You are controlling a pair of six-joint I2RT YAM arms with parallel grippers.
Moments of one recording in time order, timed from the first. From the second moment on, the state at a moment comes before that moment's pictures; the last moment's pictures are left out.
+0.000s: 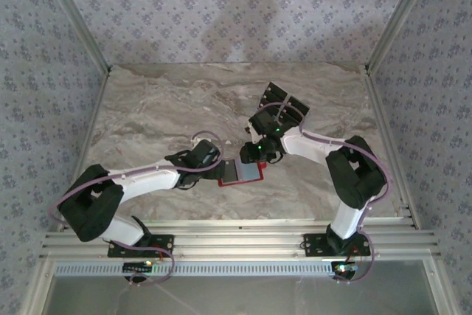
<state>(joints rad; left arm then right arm) -0.81 1.44 0.69 -0.29 -0.30 -0.61 0.65 1.75 1.09 -0.49 -0.25 0.41</state>
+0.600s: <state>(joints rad) -0.84 1.39 0.67 -0.28 -0.30 -0.64 0.72 1.81 1.07 -0.40 -0.30 0.49</state>
